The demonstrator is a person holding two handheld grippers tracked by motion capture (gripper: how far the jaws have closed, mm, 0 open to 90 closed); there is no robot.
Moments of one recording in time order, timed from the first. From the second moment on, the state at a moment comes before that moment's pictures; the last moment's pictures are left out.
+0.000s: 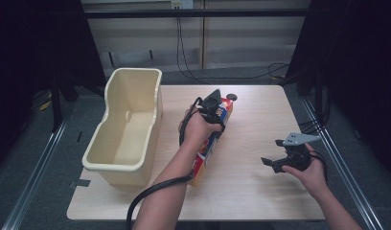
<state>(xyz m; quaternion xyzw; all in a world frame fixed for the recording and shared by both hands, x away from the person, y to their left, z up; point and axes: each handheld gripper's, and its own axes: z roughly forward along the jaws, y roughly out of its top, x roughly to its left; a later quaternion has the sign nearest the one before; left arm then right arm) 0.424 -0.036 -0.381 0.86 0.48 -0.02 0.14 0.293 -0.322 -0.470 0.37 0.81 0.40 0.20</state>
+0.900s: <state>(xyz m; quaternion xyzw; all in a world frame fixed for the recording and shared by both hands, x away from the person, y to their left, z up) 0.419 0.008 -0.298 0.86 0.49 -0.03 0.13 0.293 -0.320 -0.469 0.37 0.82 0.40 0.19</state>
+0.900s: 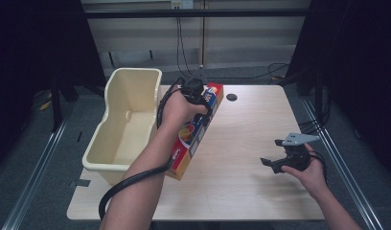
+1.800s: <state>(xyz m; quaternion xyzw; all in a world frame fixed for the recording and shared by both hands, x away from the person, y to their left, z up) 0.414 0.046 -0.256 0.84 0.53 -0.05 0.13 0.293 -0.315 -0.470 0.35 0.83 0.40 0.18</state>
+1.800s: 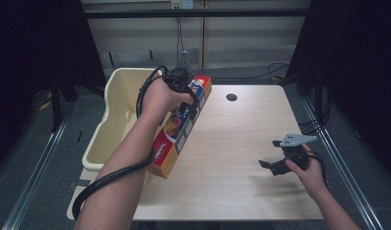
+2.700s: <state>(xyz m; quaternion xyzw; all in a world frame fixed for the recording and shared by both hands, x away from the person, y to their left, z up) 0.414 0.095 -0.233 0.81 0.57 -0.03 0.12 0.293 -0.313 -0.470 0.35 0.83 0.40 0.17</state>
